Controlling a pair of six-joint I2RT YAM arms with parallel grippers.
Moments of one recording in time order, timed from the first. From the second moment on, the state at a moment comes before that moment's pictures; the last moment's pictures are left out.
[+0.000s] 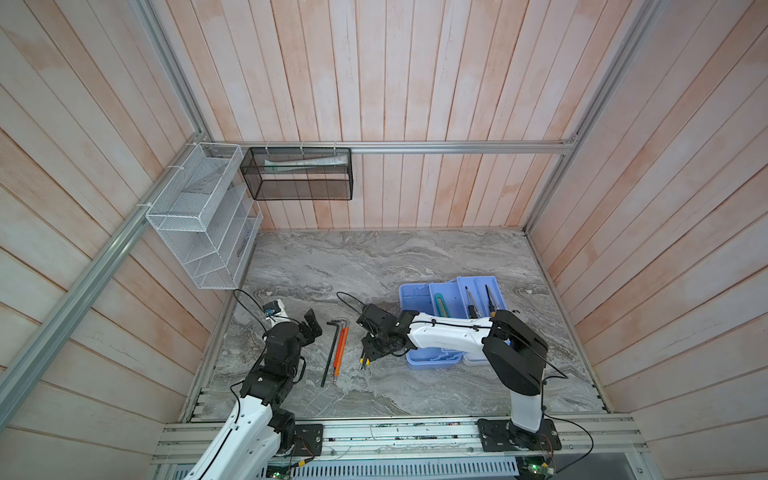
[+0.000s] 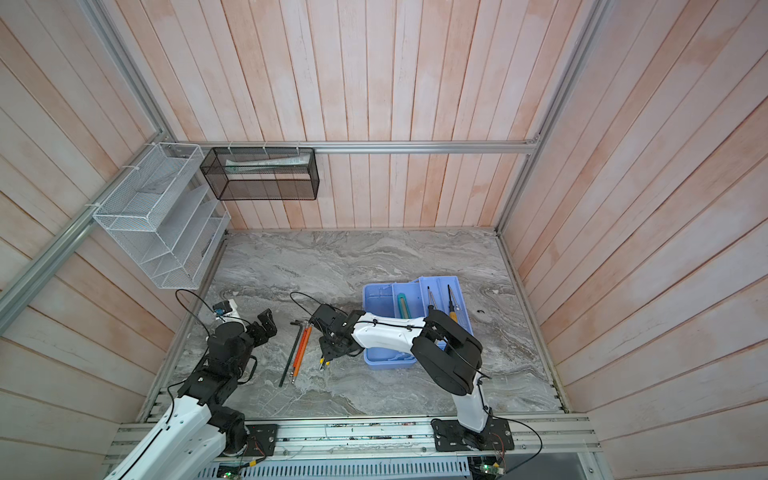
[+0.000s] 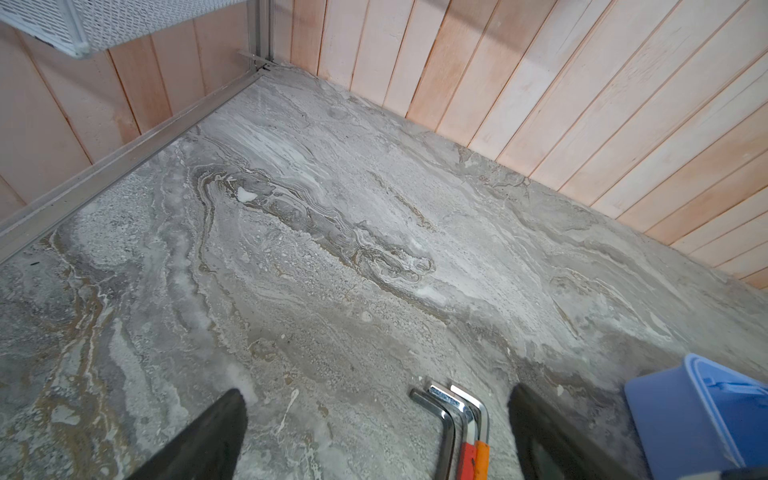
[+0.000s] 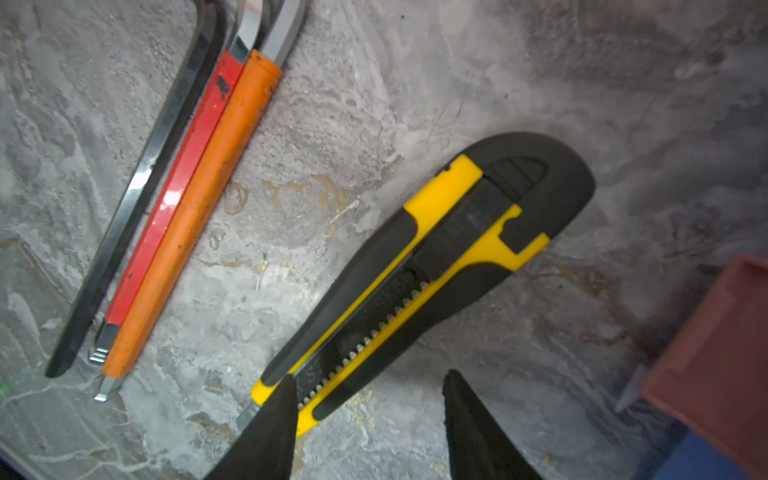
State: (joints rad) left arm -0.28 0.63 0.32 -0.14 -0.35 -0.50; right arm 1.07 1.95 1.32 -0.53 0.01 0.61
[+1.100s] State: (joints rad) left arm -0.28 0.59 0.32 -0.14 -0.35 -0.50; right arm 1.09 2.22 1.73 -0.84 0.14 0.54
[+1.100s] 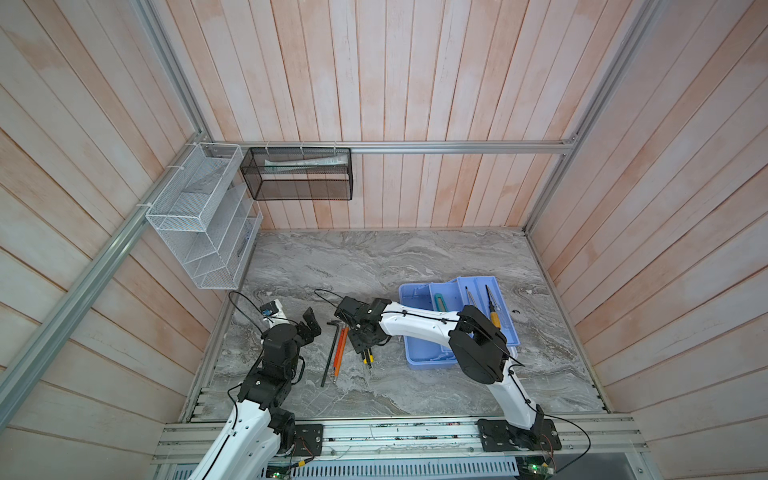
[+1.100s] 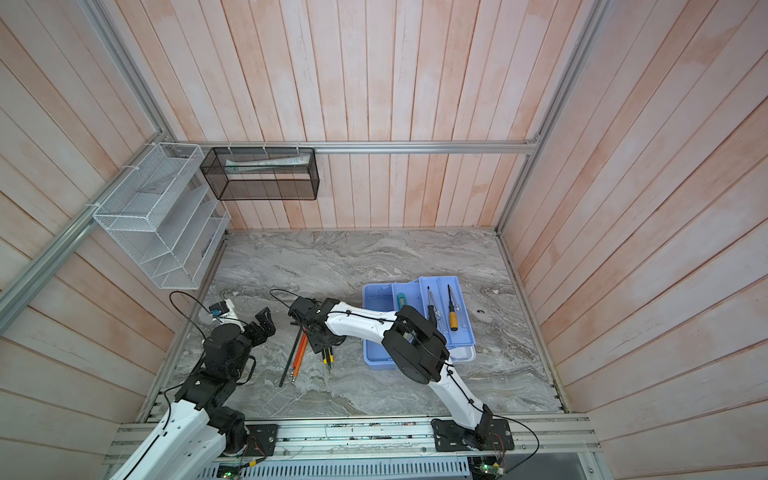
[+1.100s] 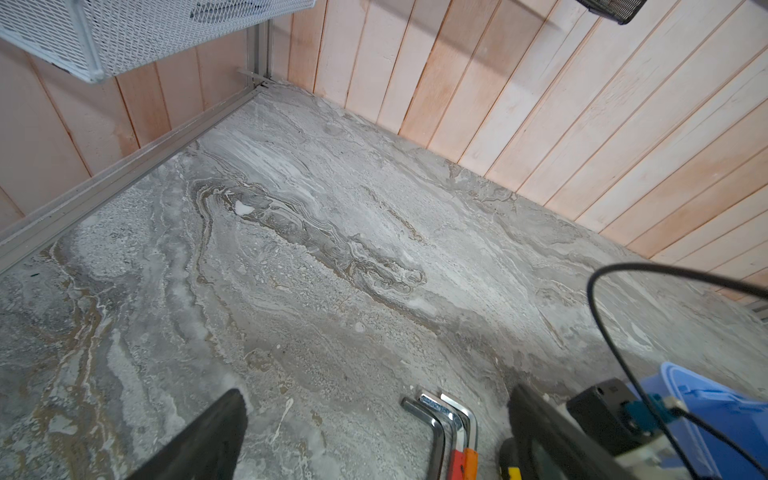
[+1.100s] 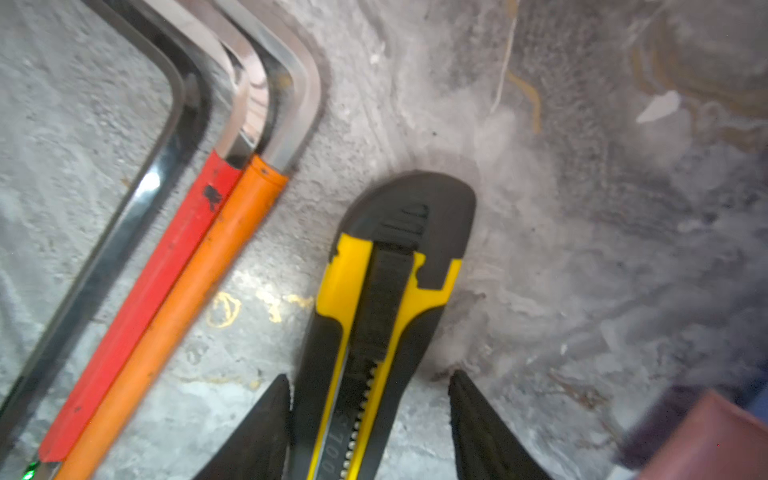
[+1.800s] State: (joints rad) left arm -0.28 0.46 0.28 -0.16 -0.35 -0.50; right arm 1.05 2.21 1.85 -0.96 0.16 0.65
